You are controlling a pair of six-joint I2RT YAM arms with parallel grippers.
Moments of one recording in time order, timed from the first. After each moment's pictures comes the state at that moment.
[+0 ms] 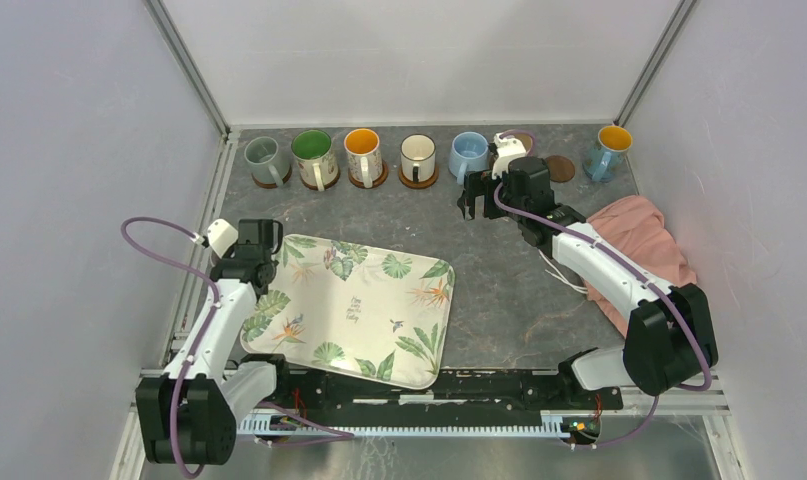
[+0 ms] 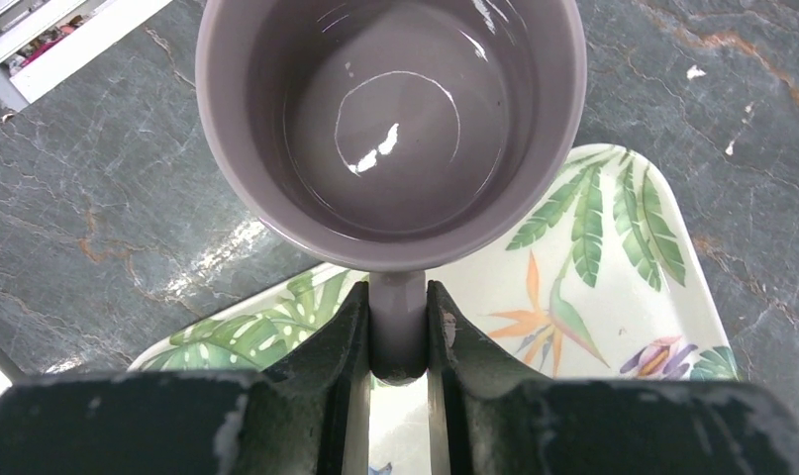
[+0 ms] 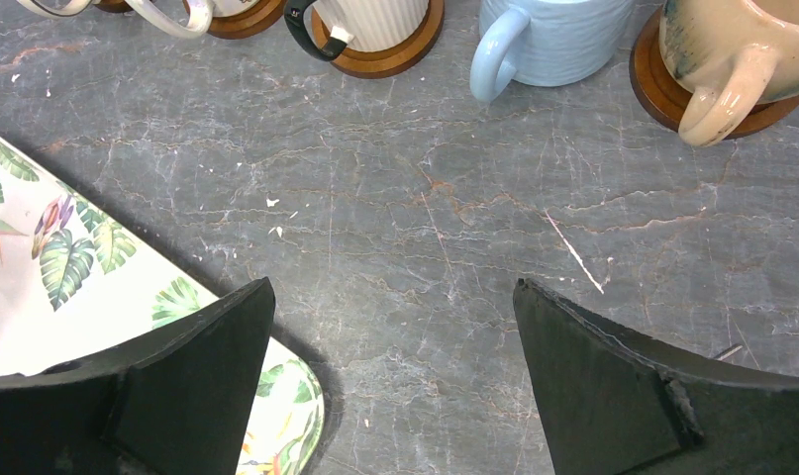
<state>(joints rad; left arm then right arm) 0.00 1.01 0.65 -0.62 -0.57 -0.82 0.41 1.39 0.98 -0.09 -0.04 0.18</state>
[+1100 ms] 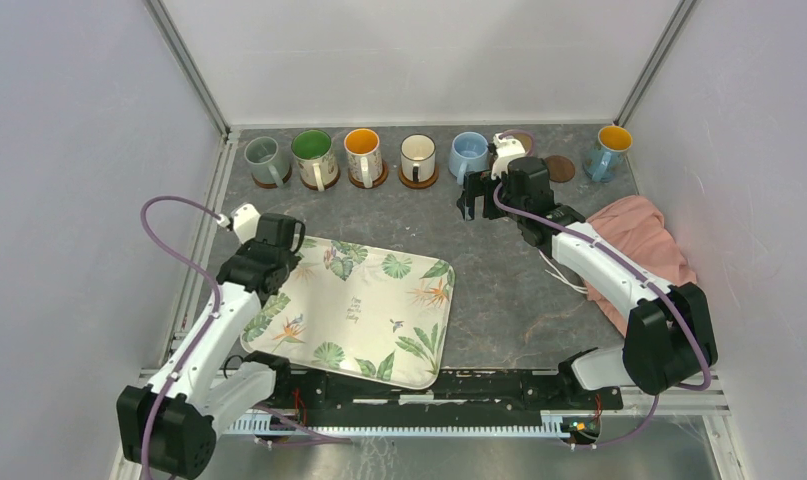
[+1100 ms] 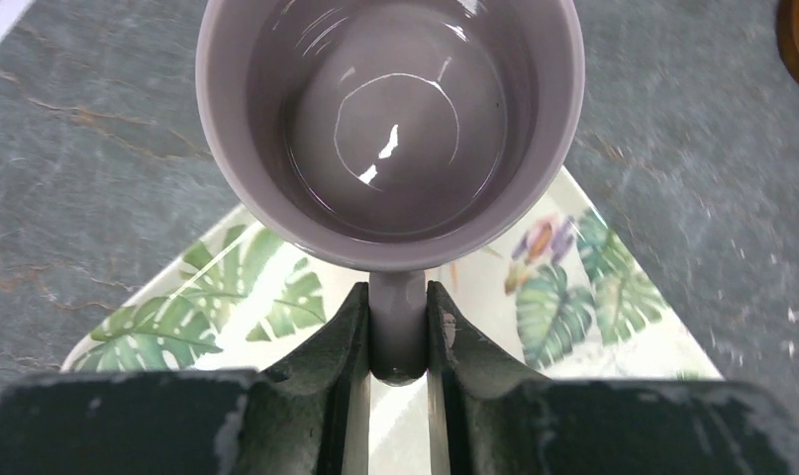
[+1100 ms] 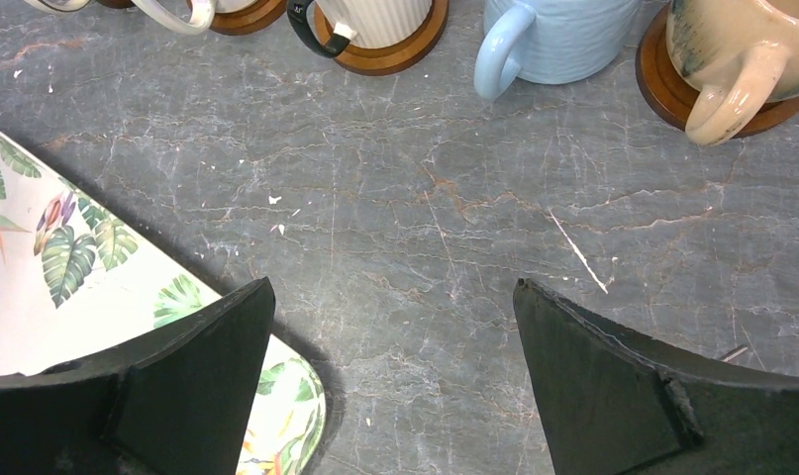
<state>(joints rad) -0.21 0.96 0.73 -0.67 -0.54 -0.78 0.41 1.39 0.98 -0.09 -0.05 0.18</state>
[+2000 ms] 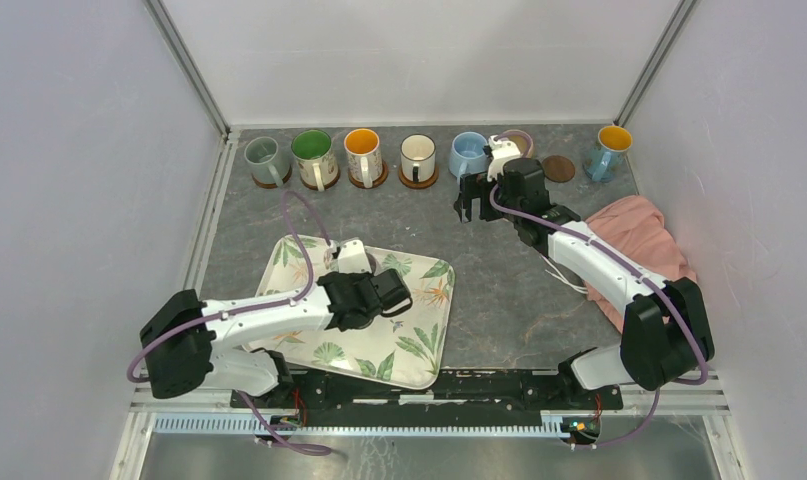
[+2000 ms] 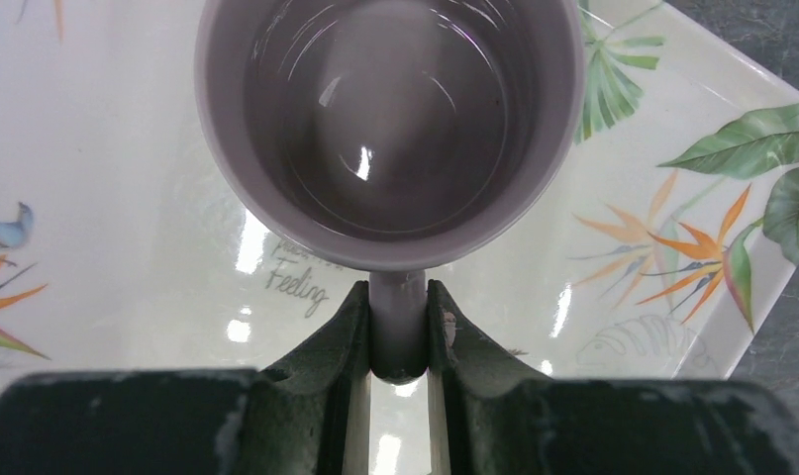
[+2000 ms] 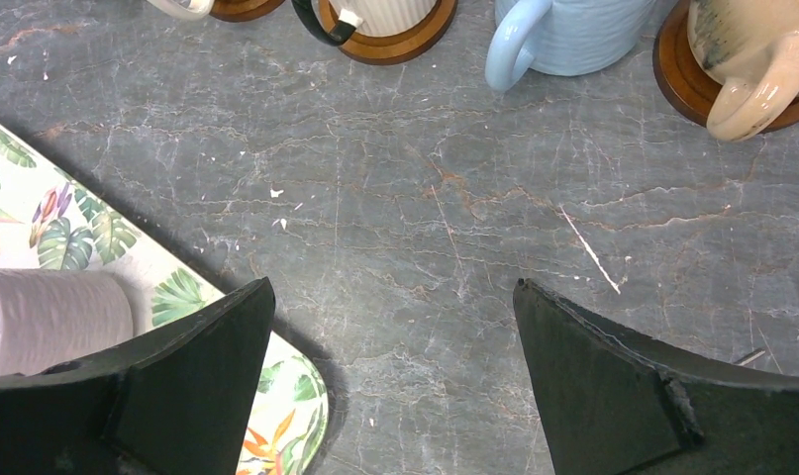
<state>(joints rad) -1.07 1.28 0.79 -0.77 -0.67 -1.28 0.43 1.41 0.98 -0.08 -0.05 0.18</state>
